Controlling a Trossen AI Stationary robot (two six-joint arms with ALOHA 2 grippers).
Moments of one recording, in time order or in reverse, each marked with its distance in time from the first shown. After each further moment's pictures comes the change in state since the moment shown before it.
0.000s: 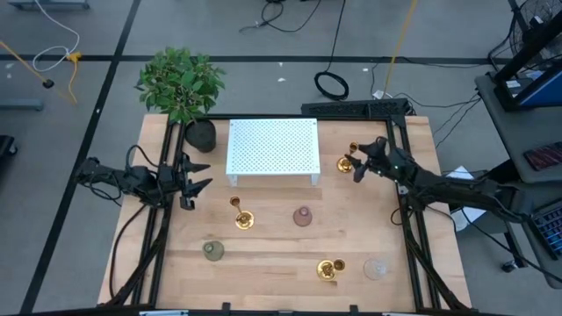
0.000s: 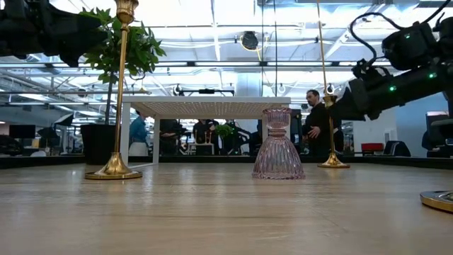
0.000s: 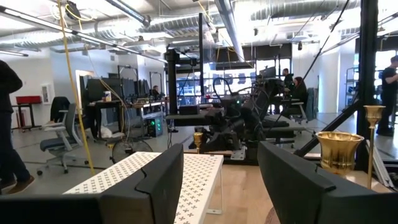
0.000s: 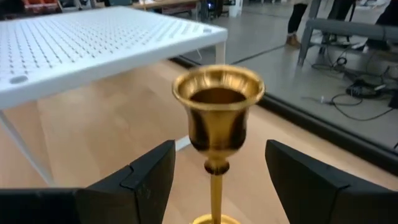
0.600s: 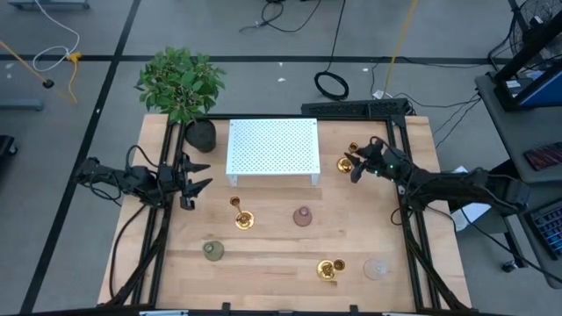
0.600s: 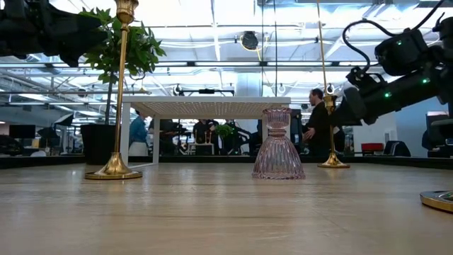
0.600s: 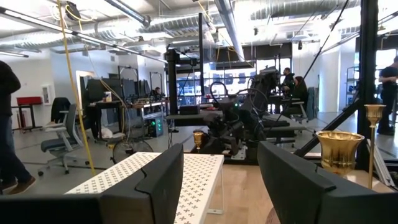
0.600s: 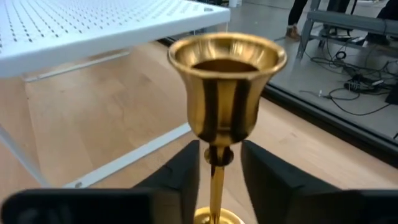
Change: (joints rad) left arm 0.000 0.000 0.000 0.000 0.000 0.005; right arm -0.001 0.163 0.000 0.124 0.004 -0.024
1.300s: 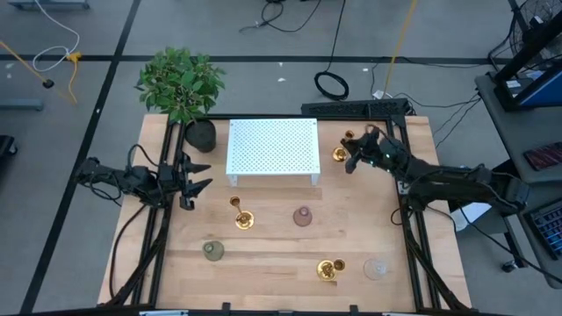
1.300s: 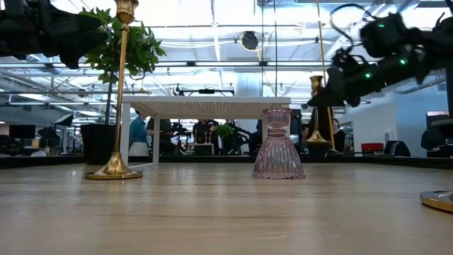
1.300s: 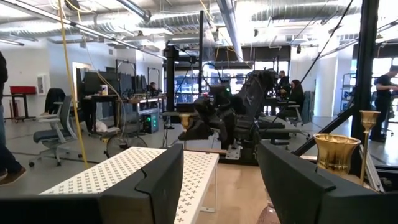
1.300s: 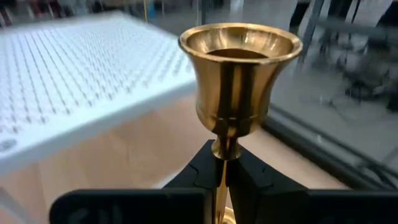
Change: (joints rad) left arm 0.000 0.000 0.000 -0.010 0.002 -0.059; right arm 0.000 0.013 0.239 -0.231 -0.003 -0.001
